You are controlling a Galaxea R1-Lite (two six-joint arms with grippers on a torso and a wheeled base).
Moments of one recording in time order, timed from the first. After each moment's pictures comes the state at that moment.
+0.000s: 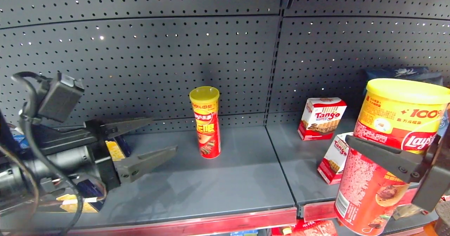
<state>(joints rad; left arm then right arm) -0.28 1.32 -0.57 -0.63 -0.56 0.04 0.85 1.09 -0.67 -0.36 -0.24 -0.06</state>
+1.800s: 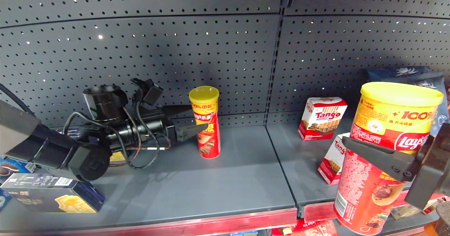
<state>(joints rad) -0.16 1.97 -0.90 -0.99 -0.82 0.06 0.83 1.11 -0.67 -0.35 -0.23 -0.06</state>
